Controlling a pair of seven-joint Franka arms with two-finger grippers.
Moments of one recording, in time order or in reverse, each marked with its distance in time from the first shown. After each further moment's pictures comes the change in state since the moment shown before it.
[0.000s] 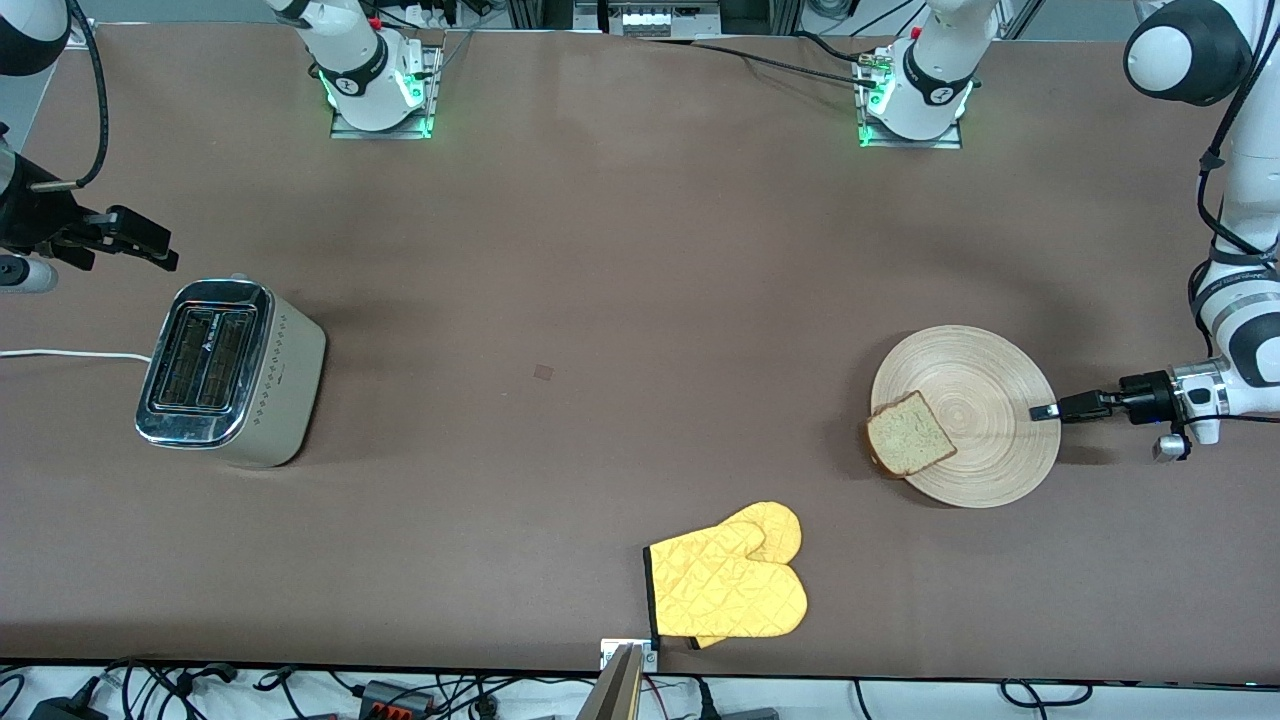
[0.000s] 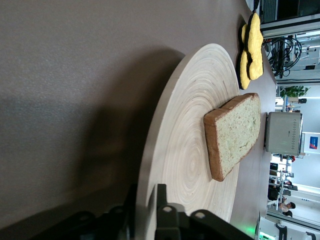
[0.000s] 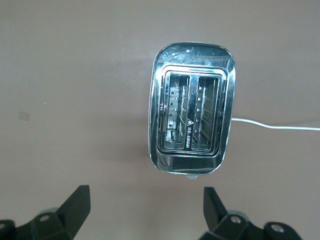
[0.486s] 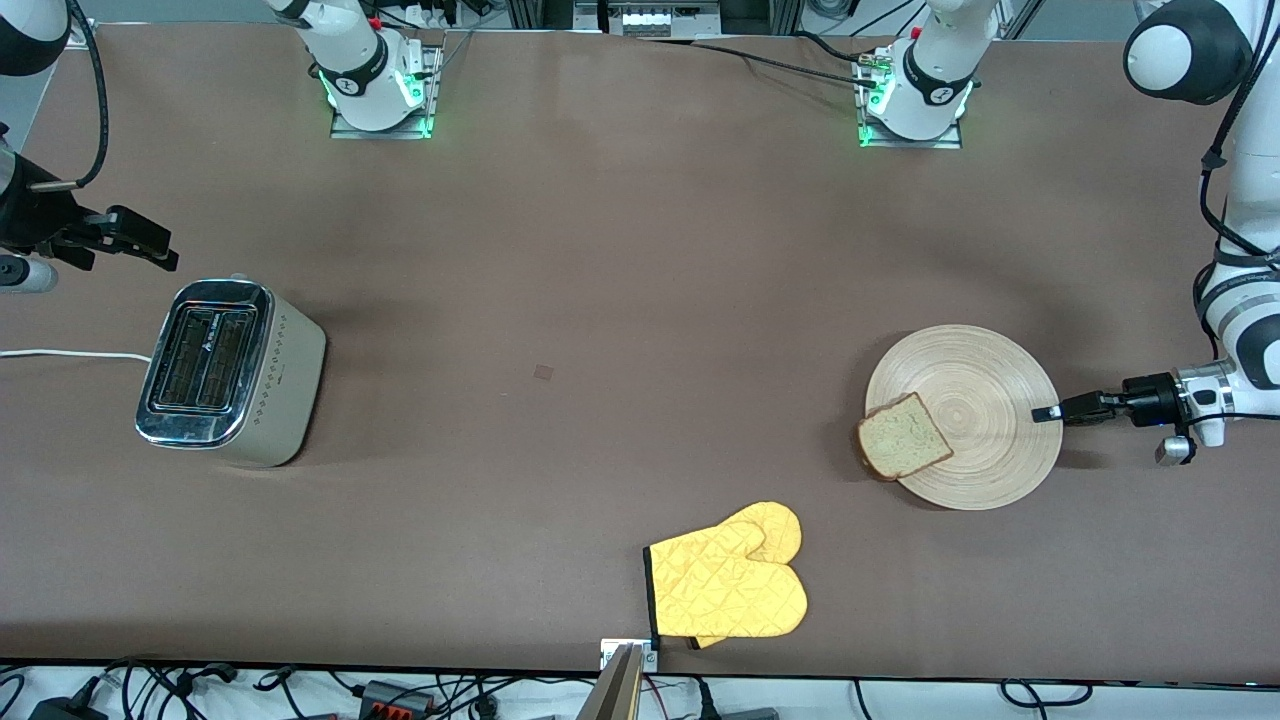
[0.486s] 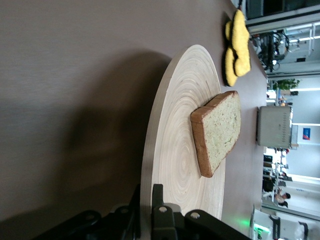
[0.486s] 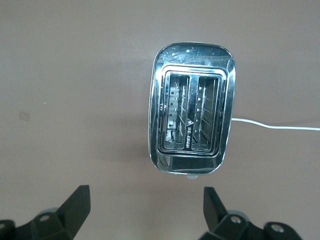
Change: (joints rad) left arm -0.009 -0.007 -0.009 0.037 -0.003 -0.082 0.008; right arm 0.000 0.000 0.000 0.000 0.000 0.000 0.000
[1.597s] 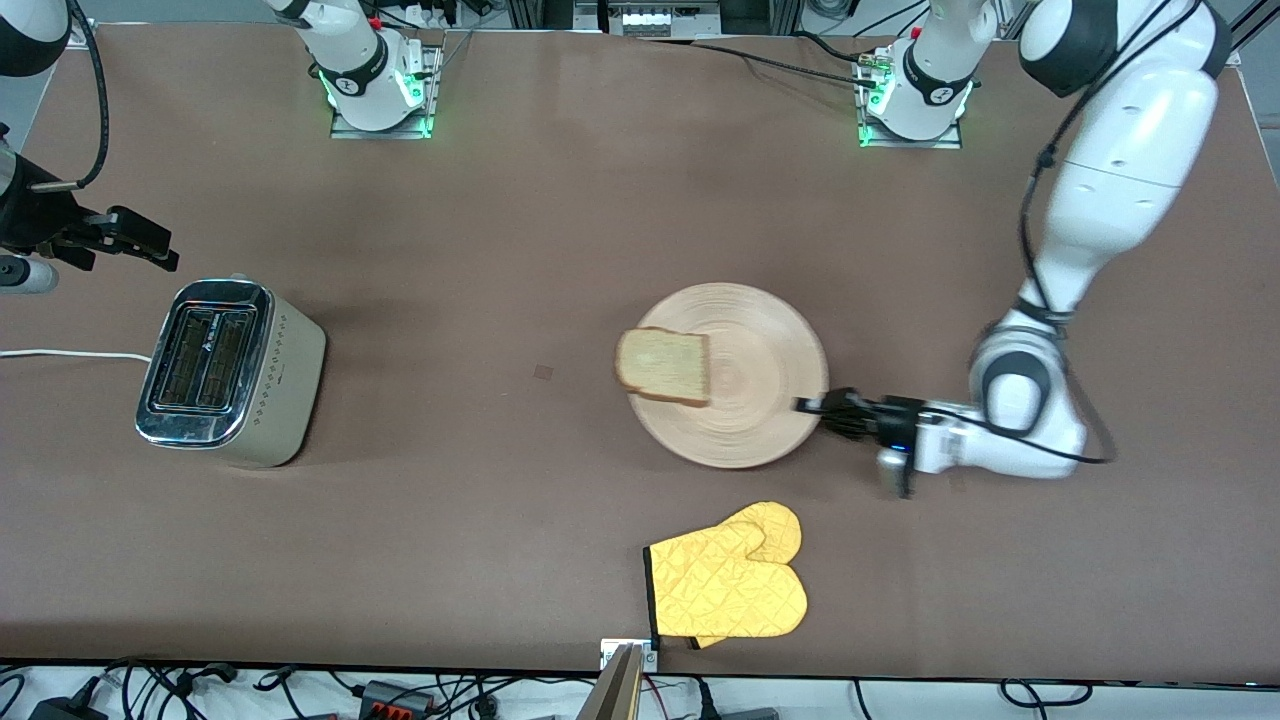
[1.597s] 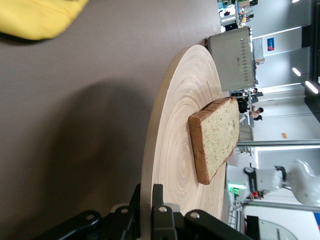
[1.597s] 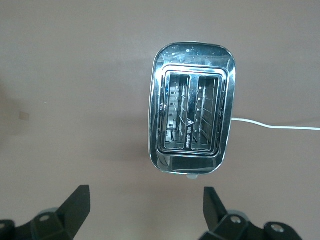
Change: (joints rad) left arm -0.386 -0.008 -0.329 -0.113 -0.060 0.314 -0.017; right arm 0.000 0.001 0.000 0.000 0.000 0.000 0.000
